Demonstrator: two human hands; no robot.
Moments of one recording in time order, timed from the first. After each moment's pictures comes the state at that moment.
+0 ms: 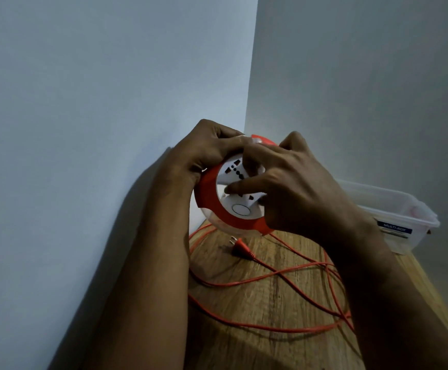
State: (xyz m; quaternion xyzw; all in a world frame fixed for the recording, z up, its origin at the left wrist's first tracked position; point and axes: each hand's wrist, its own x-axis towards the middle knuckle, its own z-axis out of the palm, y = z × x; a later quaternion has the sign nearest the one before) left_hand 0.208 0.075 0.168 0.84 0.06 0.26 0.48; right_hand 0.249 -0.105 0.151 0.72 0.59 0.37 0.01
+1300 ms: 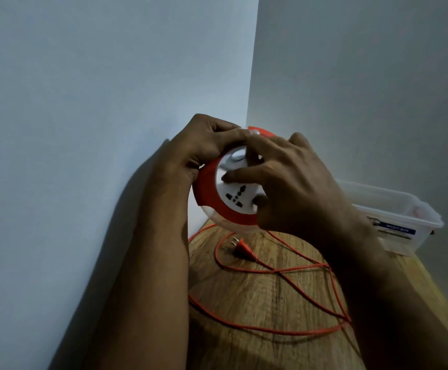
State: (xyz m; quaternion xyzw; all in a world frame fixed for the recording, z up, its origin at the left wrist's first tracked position) left_hand 0.199 0.074 0.175 0.83 0.08 0.29 0.48; right_hand 0.242 -0.098 0.151 0.75 0.55 0.37 -0.01
